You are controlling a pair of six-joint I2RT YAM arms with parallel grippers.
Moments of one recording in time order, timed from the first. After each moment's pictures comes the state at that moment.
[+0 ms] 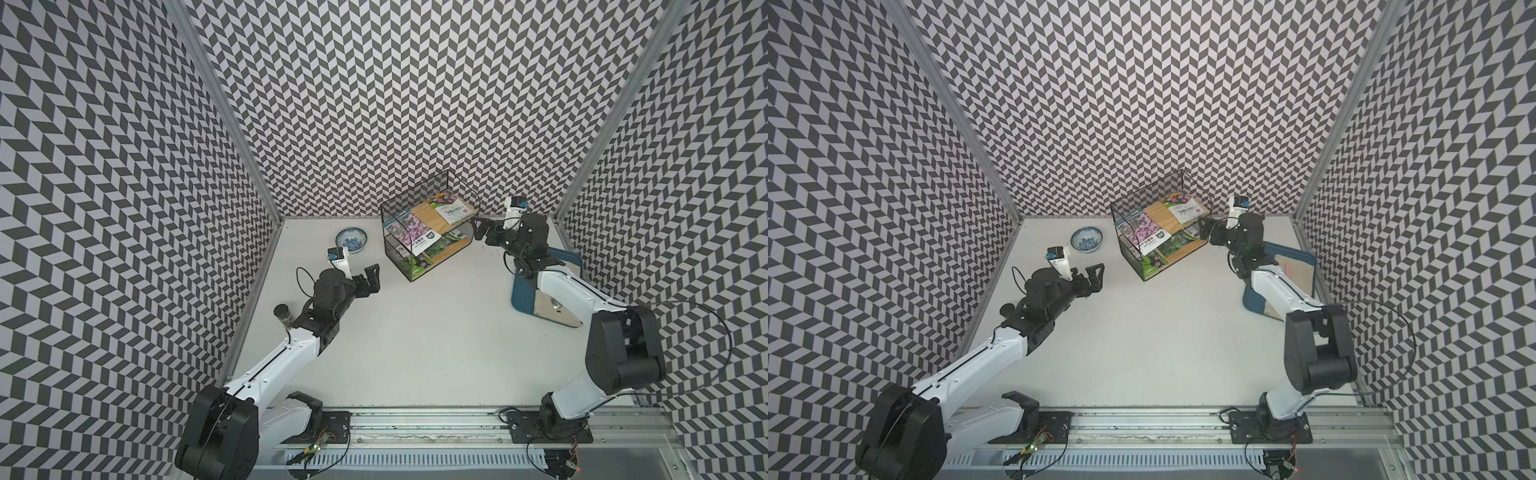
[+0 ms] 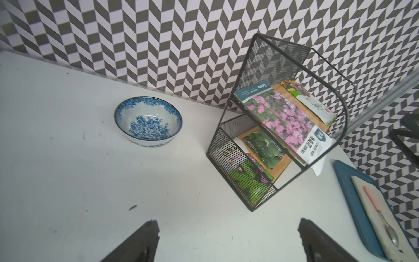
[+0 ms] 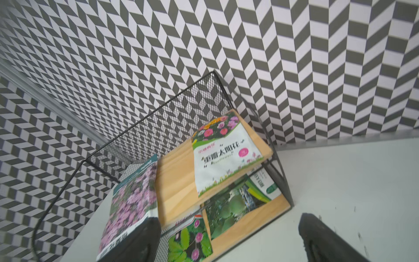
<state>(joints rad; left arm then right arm) -0.38 1.13 0.61 0.20 -0.05 -0.46 0.15 1.65 1.16 0.25 -0.24 0.35</state>
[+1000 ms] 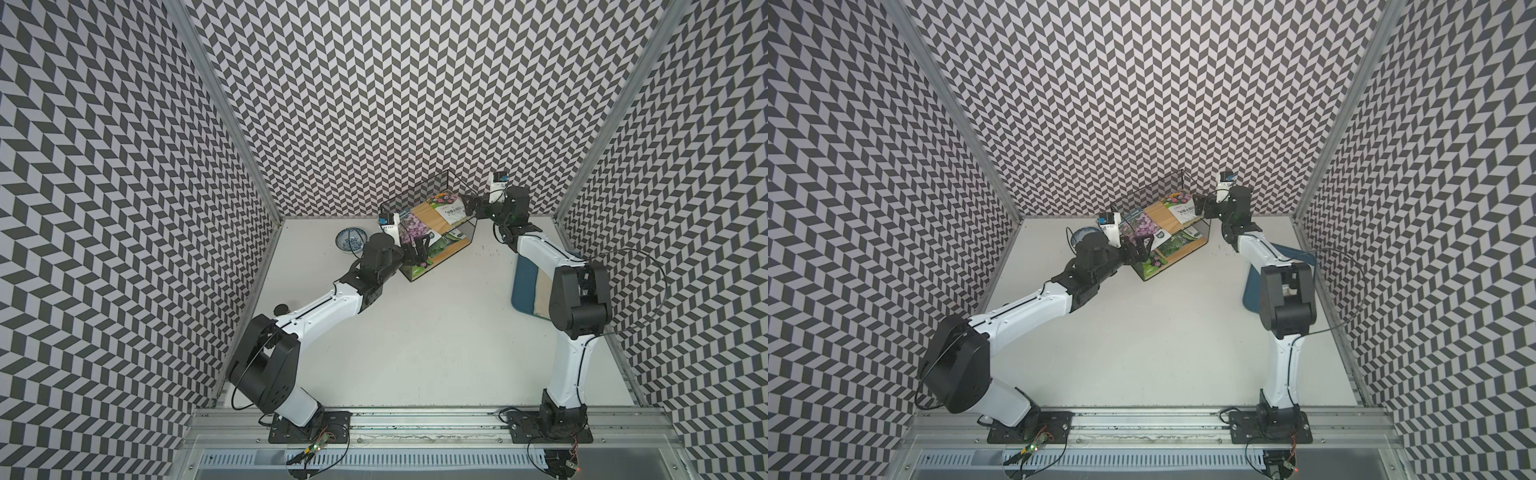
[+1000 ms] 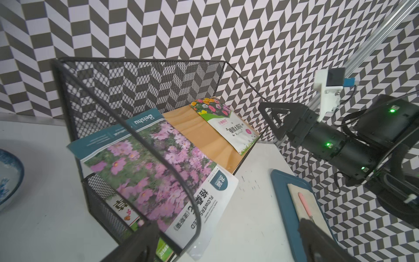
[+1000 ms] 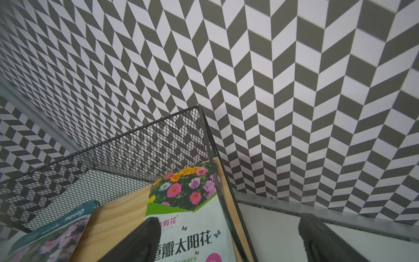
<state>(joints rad) -0.60 1.58 1.11 0.26 -0.04 -0.51 0.12 2.09 1.65 0.23 -0.29 0.17</state>
